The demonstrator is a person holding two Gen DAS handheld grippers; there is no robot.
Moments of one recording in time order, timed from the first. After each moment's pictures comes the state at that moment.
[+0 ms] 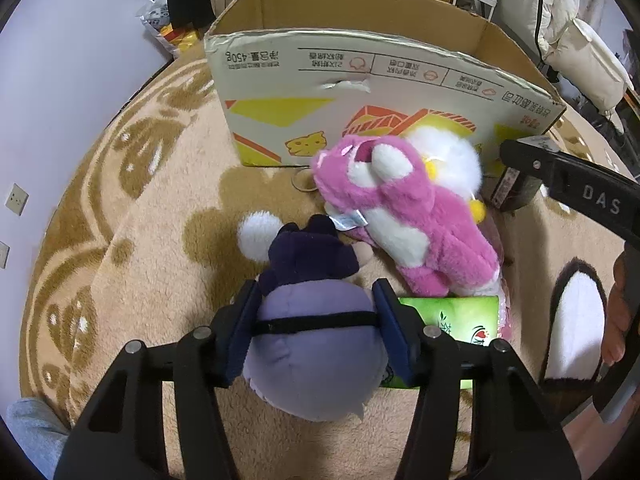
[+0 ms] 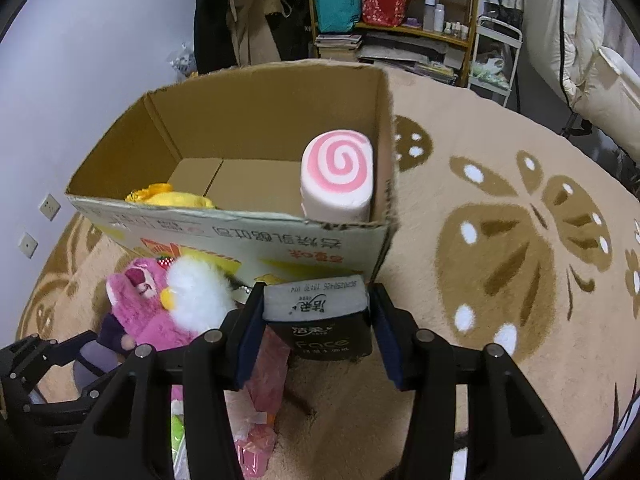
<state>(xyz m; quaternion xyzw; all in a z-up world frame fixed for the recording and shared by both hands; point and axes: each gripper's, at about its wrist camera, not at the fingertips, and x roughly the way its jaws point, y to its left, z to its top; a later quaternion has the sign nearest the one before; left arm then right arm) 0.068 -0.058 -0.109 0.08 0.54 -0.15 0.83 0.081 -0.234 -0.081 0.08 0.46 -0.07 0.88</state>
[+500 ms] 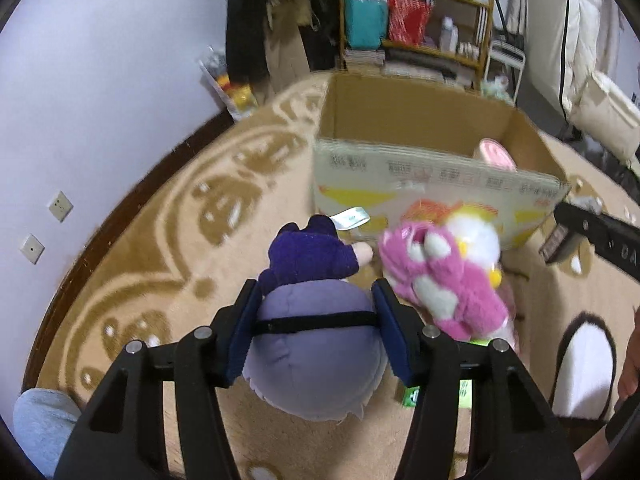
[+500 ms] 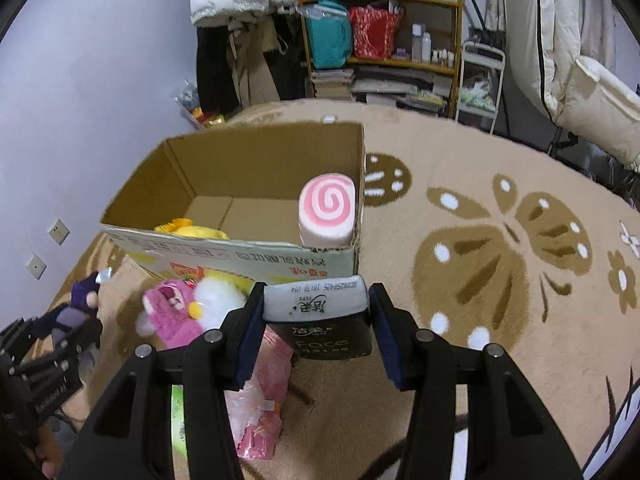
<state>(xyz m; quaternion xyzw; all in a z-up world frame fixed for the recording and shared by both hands) 0.051 -0.031 -0.064 0.06 0.44 -0.08 0.89 0.047 -0.235 -0.040 0.08 0.40 -0.07 0.91</state>
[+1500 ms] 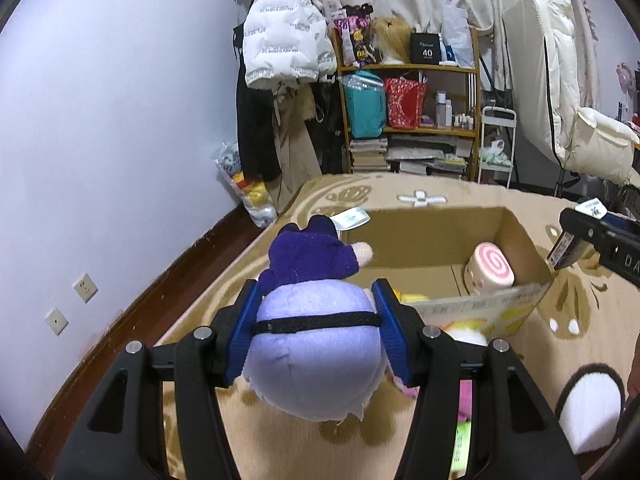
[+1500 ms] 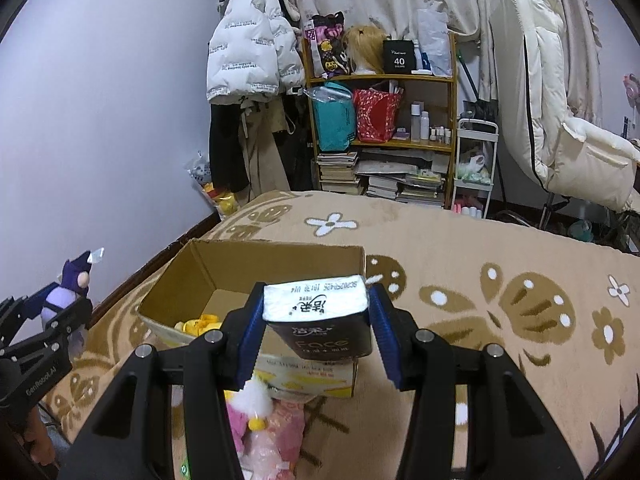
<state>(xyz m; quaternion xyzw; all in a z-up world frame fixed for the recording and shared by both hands) 0.053 -0.027 0.020 0.09 0.28 -0.07 0.95 0.046 -0.235 0.027 0.07 0.28 -0.08 0.96</state>
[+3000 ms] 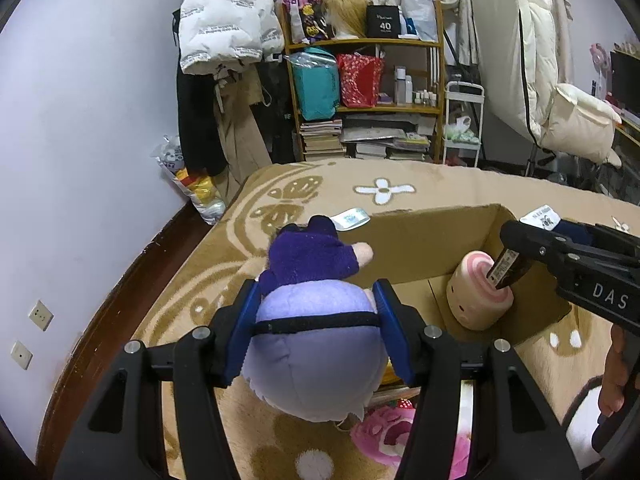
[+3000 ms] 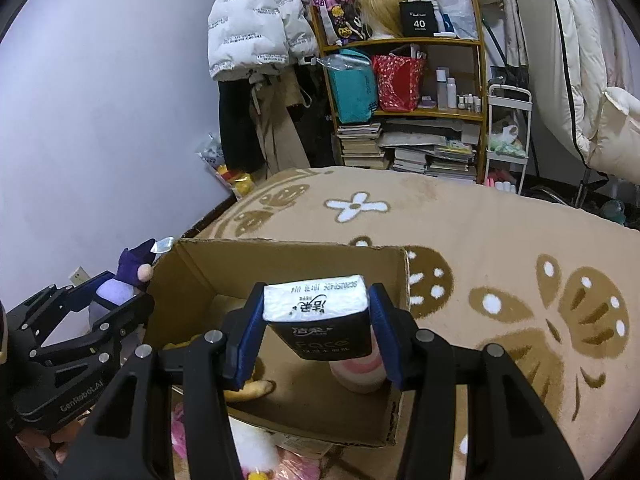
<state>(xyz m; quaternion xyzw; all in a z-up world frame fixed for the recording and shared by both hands) 0.147 -0.086 -0.011 0.10 0.31 -0.15 0.93 0.128 -0.255 -0.017 0.10 0.32 -0.03 0.94</state>
